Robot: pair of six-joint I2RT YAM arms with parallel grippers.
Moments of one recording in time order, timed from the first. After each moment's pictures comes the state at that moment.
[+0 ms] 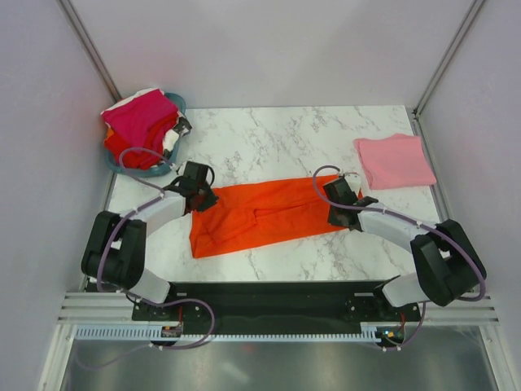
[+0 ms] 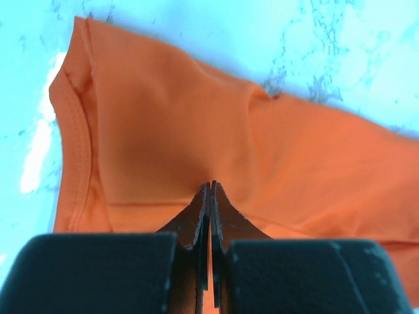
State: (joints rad) left arm -0.31 1.48 0.78 -0.23 -0.13 -0.78; right arm 0.48 1.41 0.70 -0.34 0.36 0.60
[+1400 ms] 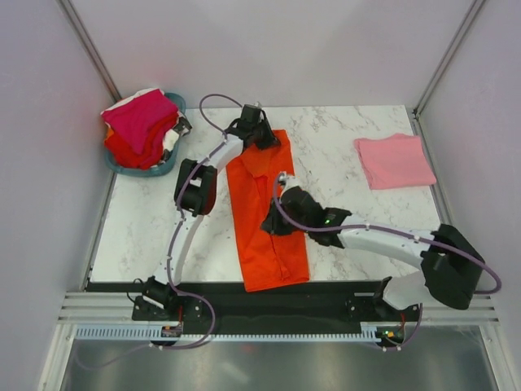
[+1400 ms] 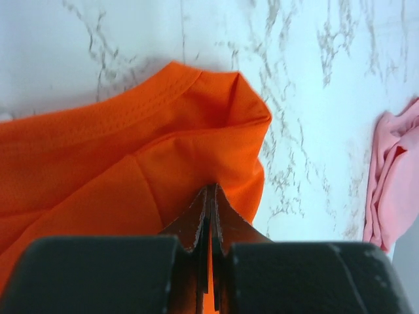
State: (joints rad) left arm -0.40 2.65 2.28 -0.29 0.26 -0.74; right arm 0.99 1.44 0.85 -0.09 0.02 0.78
